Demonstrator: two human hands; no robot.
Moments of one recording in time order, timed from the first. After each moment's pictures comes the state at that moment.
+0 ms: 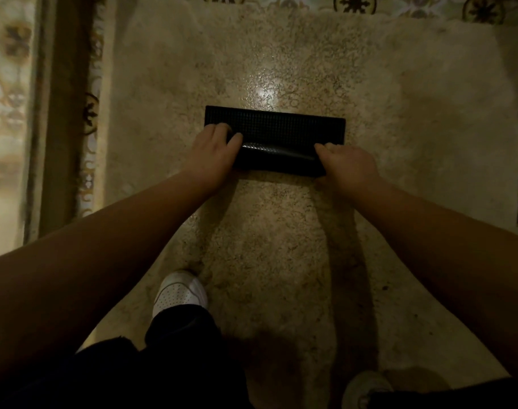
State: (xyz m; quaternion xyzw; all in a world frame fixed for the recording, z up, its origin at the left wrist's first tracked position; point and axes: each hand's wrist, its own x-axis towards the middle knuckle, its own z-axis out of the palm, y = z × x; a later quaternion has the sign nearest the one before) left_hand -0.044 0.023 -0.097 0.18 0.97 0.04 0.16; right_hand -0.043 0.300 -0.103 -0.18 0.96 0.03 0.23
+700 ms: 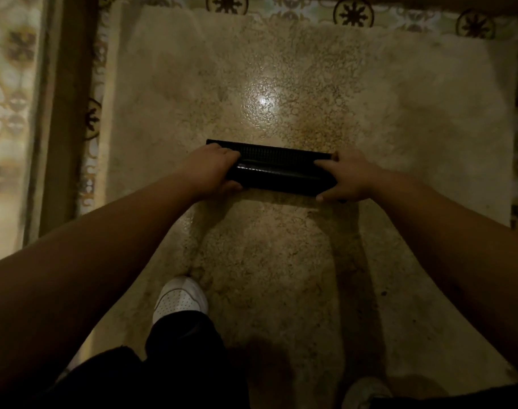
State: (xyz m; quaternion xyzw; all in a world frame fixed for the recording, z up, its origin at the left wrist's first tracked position) left_hand -0.047 0.004 -0.095 0.23 0.94 0.10 0.23; right_hand -0.063 0.309 -0.090 -0.14 0.90 -0.01 0.41
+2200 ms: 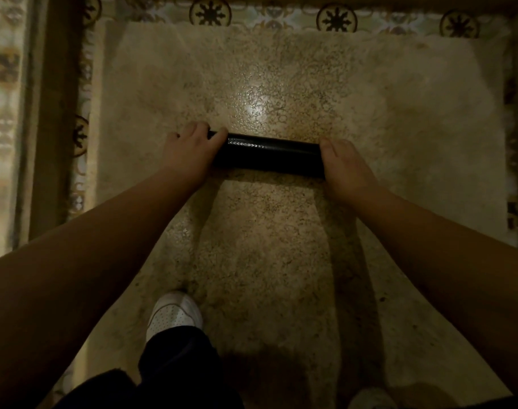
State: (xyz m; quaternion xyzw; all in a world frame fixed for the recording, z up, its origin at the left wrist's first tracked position) left_hand -0.077 0.007 -0.098 0.17 0.98 -0.03 0.13; right_hand -0.052 0.319 -0.114 -0.11 0.98 -0.07 0.16
